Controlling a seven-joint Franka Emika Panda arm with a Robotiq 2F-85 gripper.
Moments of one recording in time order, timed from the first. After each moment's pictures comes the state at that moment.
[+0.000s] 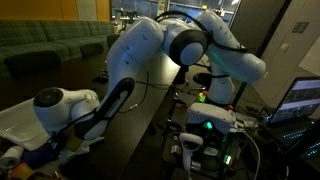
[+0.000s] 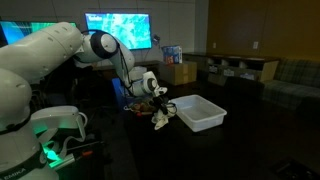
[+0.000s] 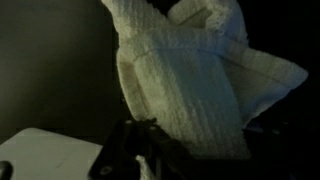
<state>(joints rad) 0.74 1.07 -0.17 -1.41 -0.32 2.56 0.82</state>
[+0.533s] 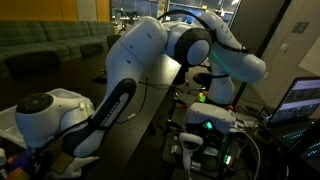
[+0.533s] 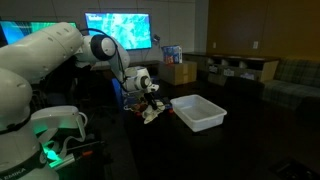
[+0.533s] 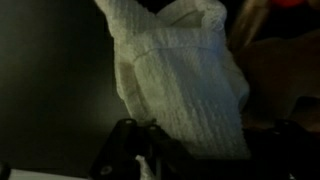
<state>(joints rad) 0.75 1.08 -0.04 -1.35 -0.22 2.56 0.81</state>
